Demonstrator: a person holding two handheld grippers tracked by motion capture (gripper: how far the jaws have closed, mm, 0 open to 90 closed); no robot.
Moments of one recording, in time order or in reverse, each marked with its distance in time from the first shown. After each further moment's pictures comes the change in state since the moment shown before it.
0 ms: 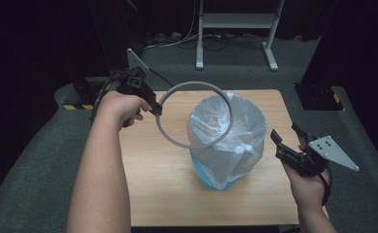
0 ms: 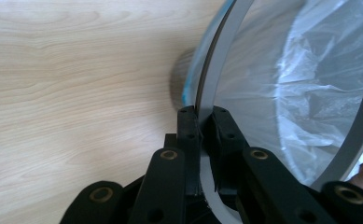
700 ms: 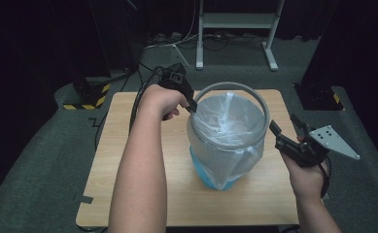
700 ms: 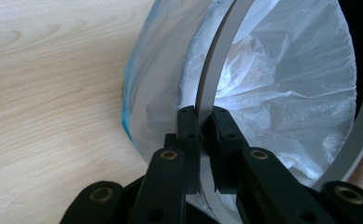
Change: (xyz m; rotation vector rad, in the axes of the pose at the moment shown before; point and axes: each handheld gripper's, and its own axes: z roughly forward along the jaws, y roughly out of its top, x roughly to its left) left arm -0.071 0.029 0.050 0.054 -0.011 0.092; right arm -0.003 0.015 0.015 -0.019 0.022 0.025
